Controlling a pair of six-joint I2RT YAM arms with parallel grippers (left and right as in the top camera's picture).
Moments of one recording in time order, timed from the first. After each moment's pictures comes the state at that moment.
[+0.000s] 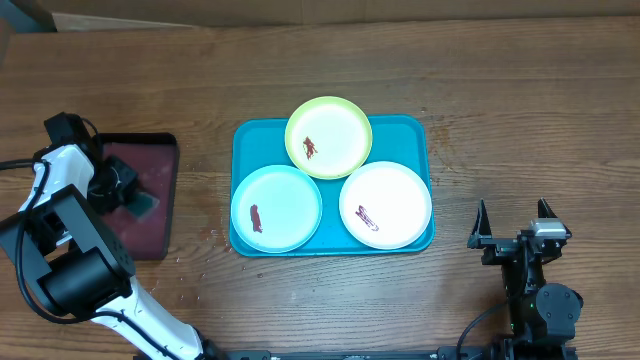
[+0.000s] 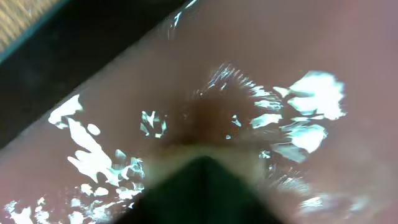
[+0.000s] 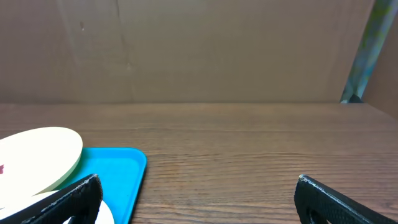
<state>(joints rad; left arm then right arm) 0.53 2.03 1.37 -0.74 -0.06 -0.42 -0.05 0.02 0.02 -0.03 -0.05 0.00</state>
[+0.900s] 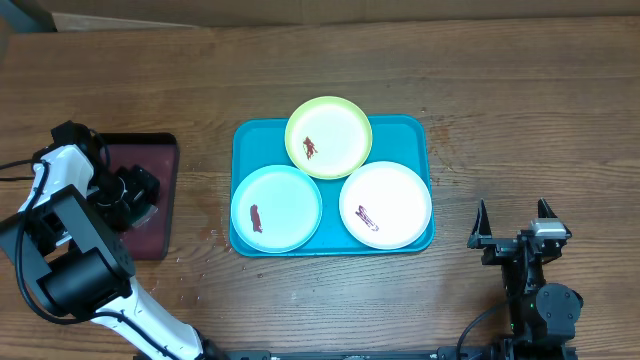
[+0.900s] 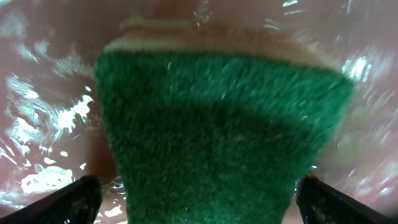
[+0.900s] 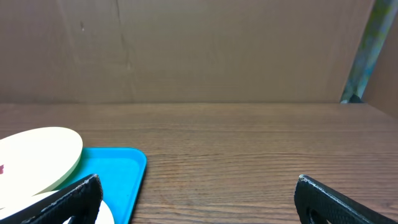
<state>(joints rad) 0.53 2.03 1.37 -0.93 0.01 -0.42 -0.05 0.02 0.02 -0.03 -0.05 0.00</state>
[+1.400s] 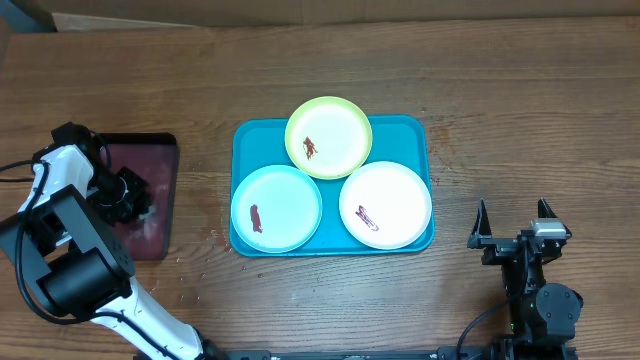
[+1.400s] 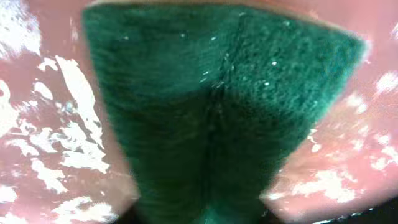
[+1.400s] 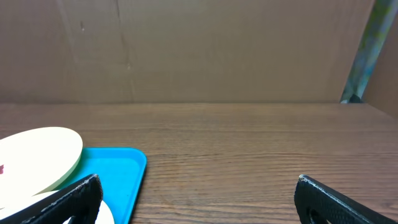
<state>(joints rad) 0.53 2.03 1.37 -0.93 0.06 -0.42 -0.05 0.02 0.02 -0.04 -0.05 0.00</state>
